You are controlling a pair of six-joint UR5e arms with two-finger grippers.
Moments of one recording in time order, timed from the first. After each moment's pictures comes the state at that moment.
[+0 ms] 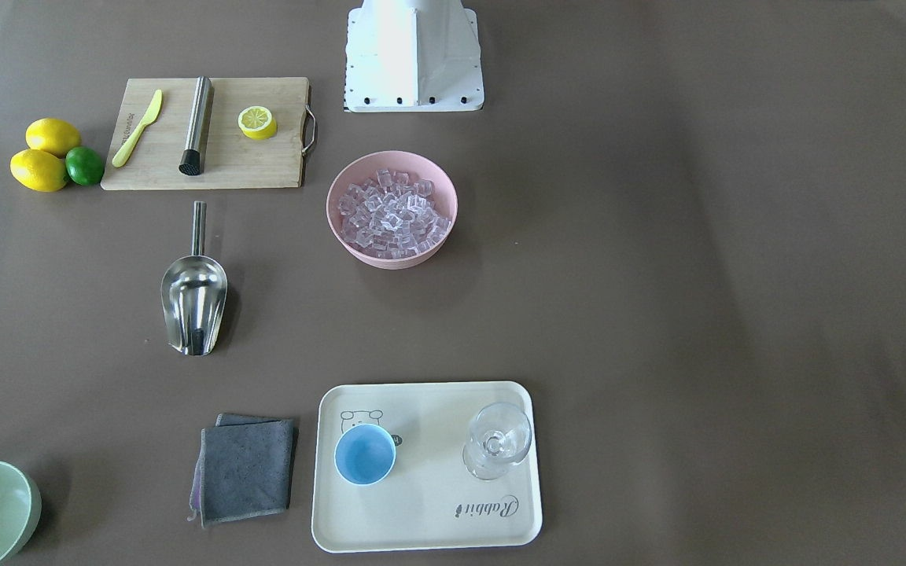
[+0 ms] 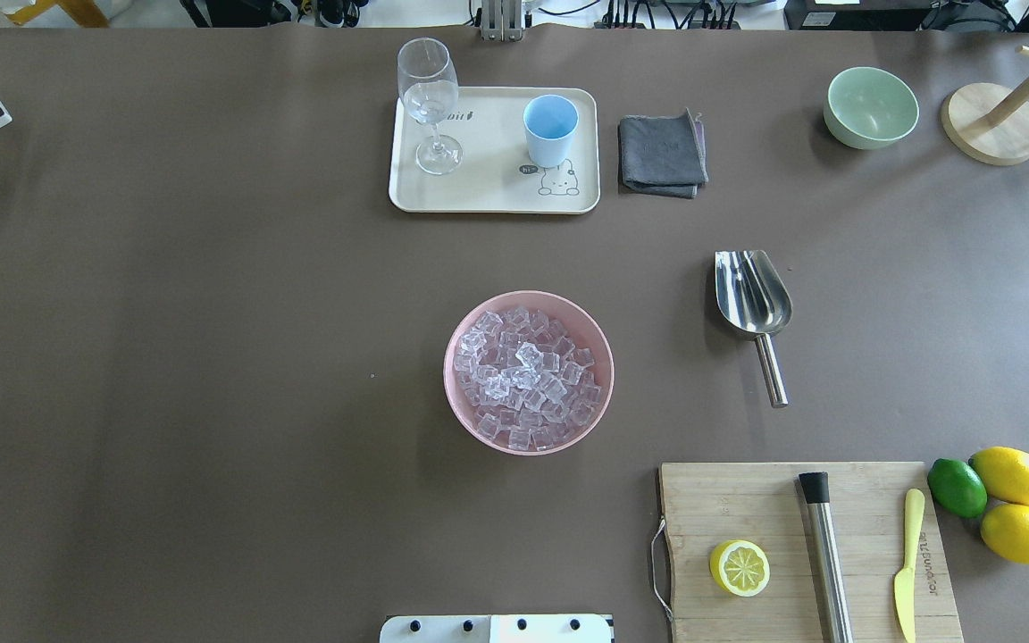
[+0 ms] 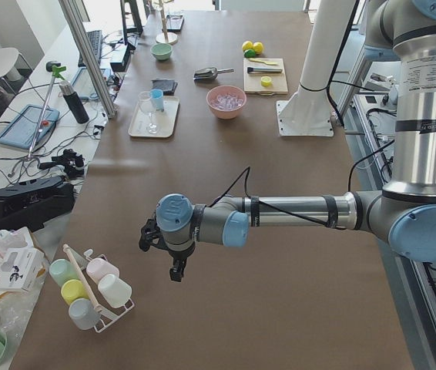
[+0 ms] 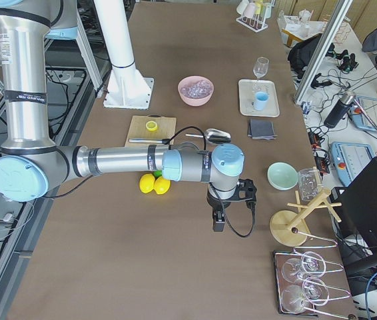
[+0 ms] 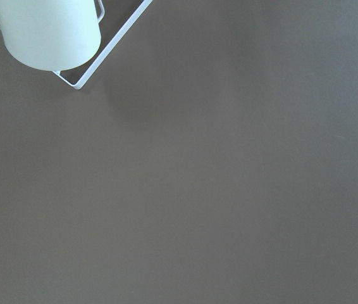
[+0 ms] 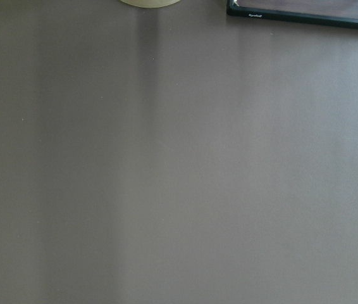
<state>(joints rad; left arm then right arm) -1.54 -1.54 -1.55 -1.74 -2.39 0.06 1.57 -1.58 1.68 -1.68 2.27 -0.05</state>
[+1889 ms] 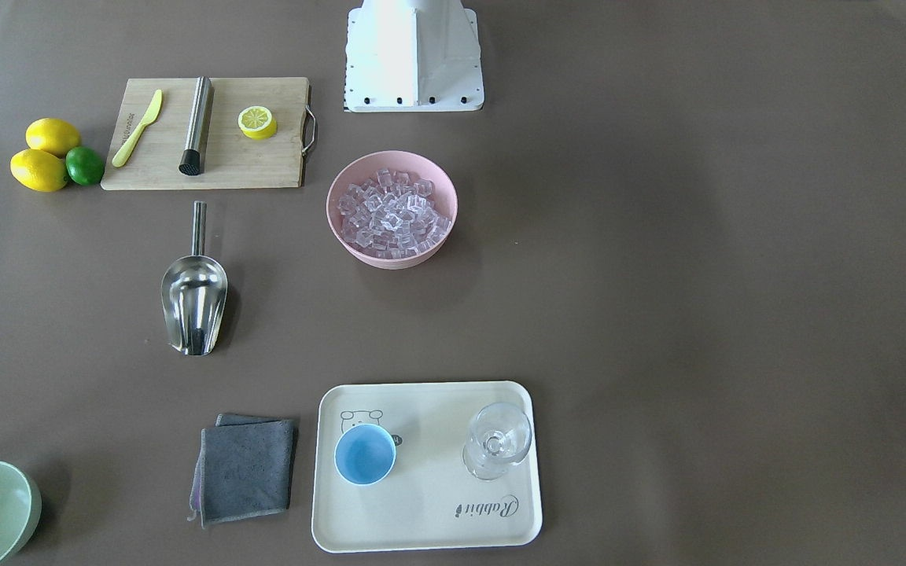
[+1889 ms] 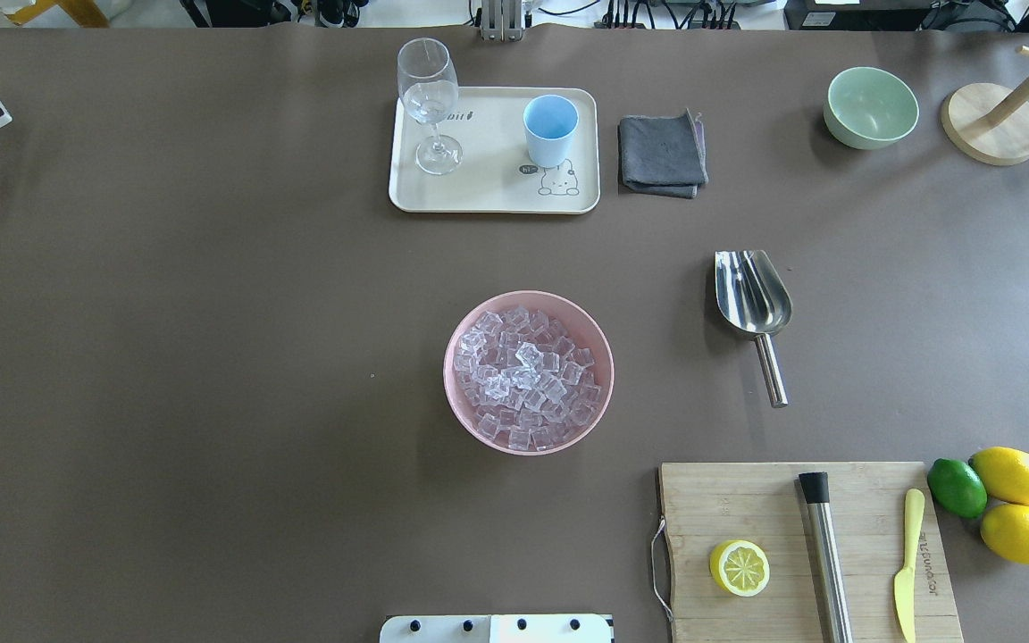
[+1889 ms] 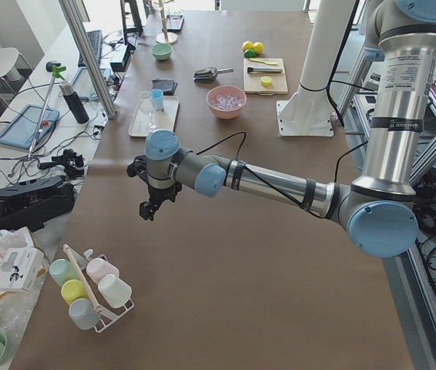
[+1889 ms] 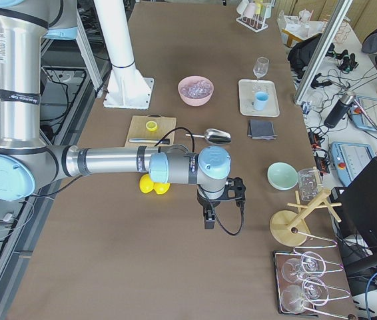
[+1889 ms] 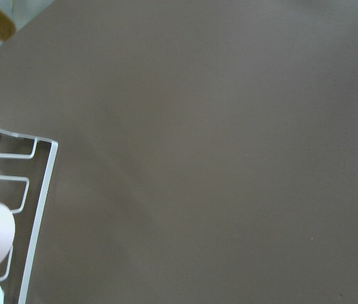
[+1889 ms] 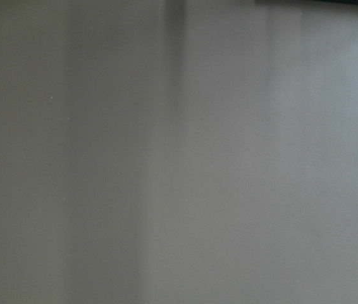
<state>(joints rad) -1.40 -1.67 -1.70 -1.79 -2.29 0.24 1.57 -1.65 1.73 -1.63 2.33 -0.06</state>
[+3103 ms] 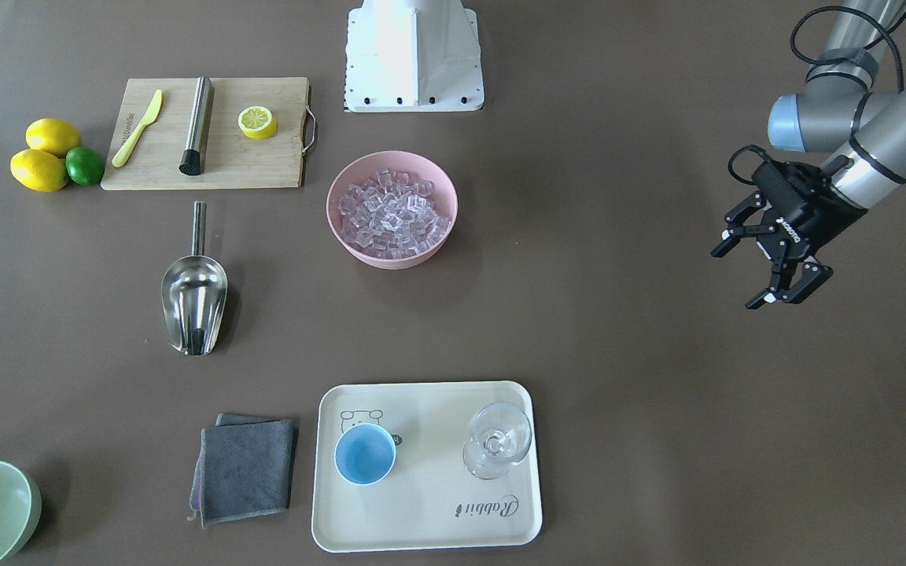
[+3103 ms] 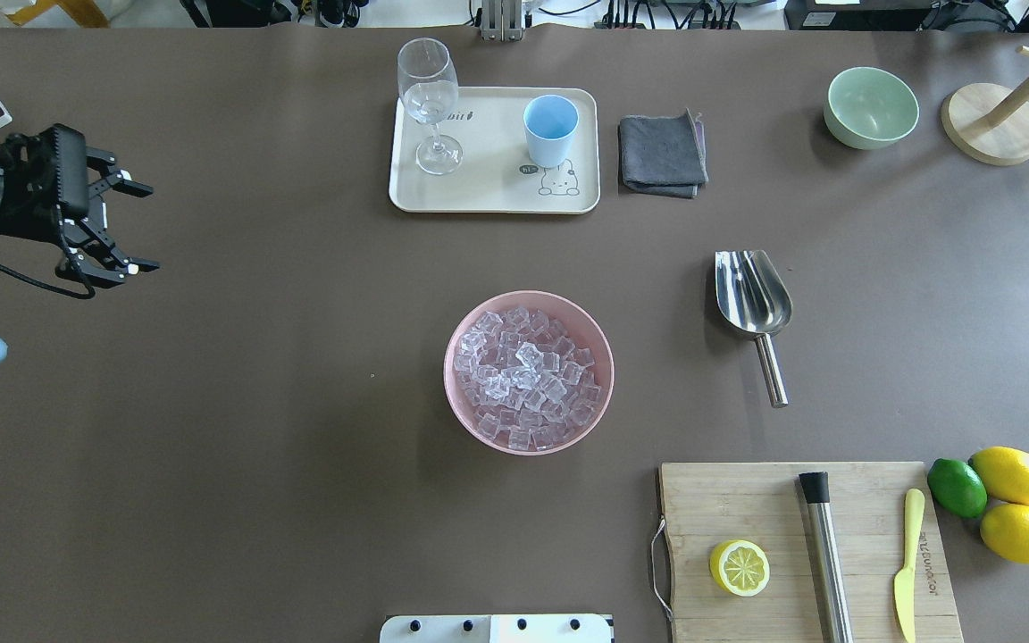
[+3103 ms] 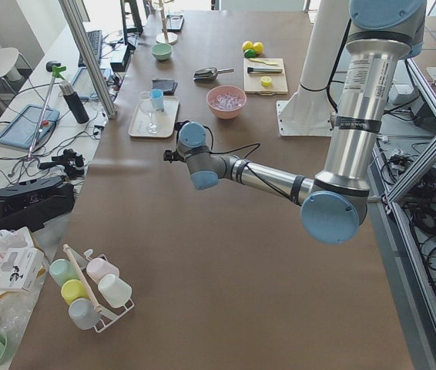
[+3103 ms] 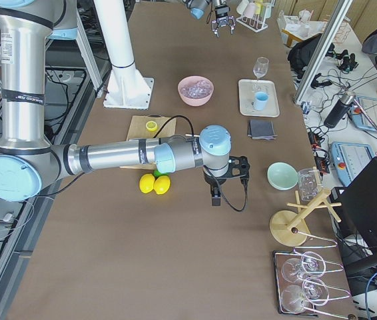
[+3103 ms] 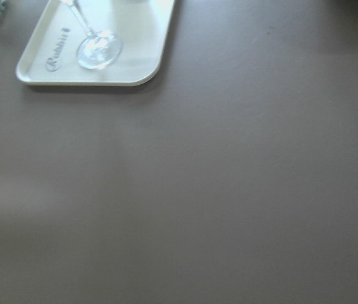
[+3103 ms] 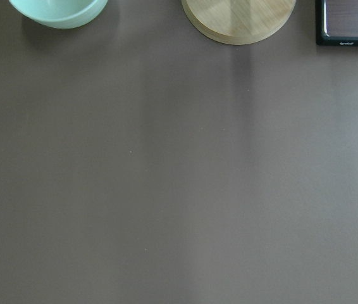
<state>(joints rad) -1.00 -1.74 -1.59 -2.53 -2.24 0.32 1.48 -1.65 1.80 -1.46 2.37 0.22</state>
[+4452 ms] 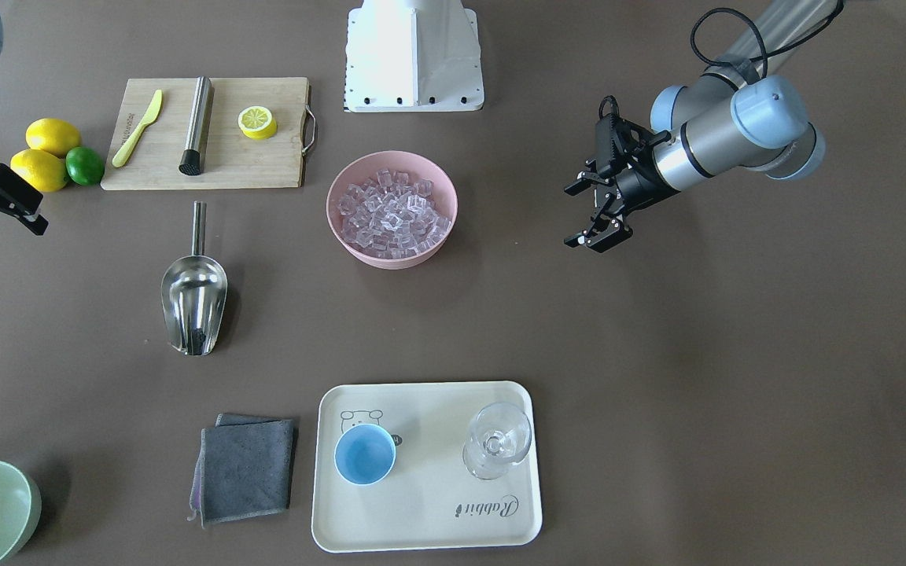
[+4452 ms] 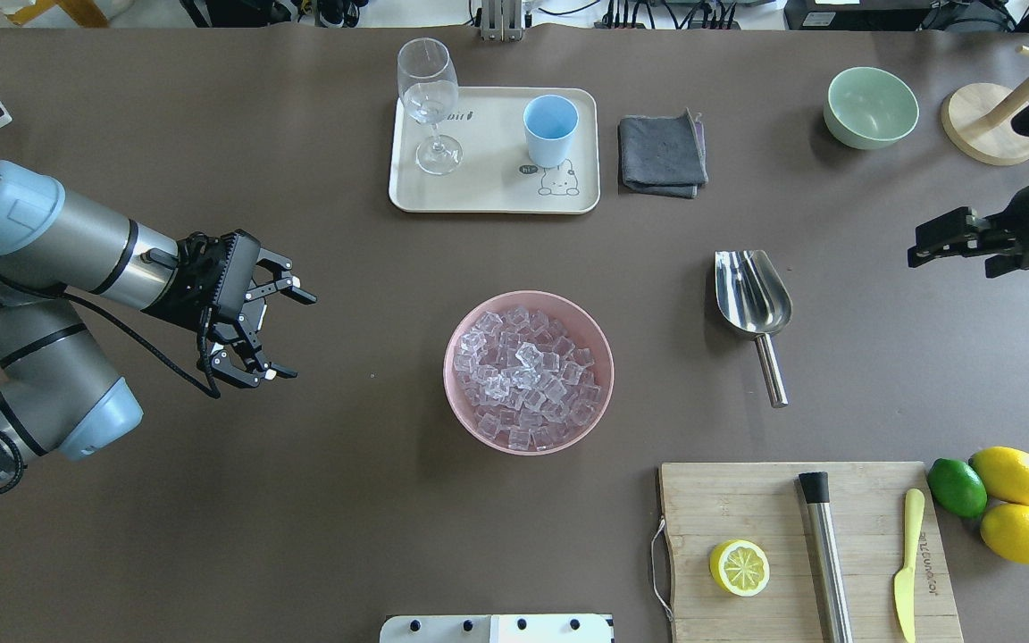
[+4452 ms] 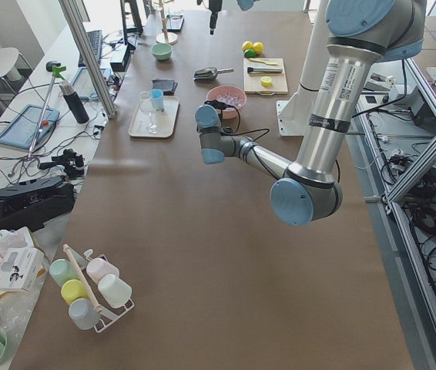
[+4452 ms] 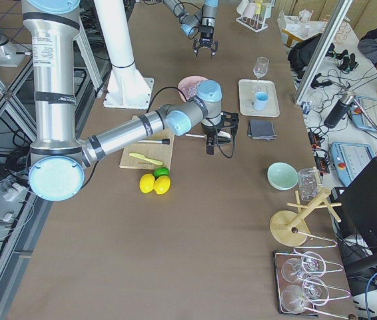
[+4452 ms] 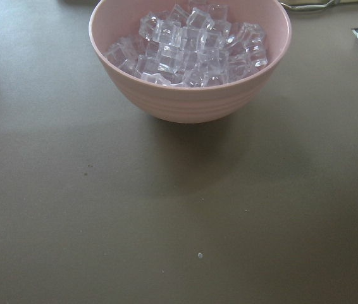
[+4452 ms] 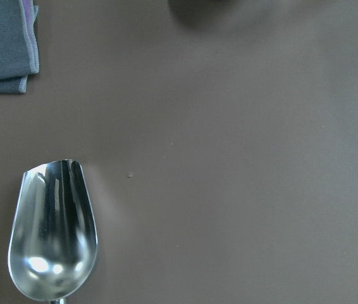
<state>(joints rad) -0.75 -1.87 -1.58 -2.57 -2.36 0.30 1.08 -1.58 1.99 -1.36 2.21 0.86</state>
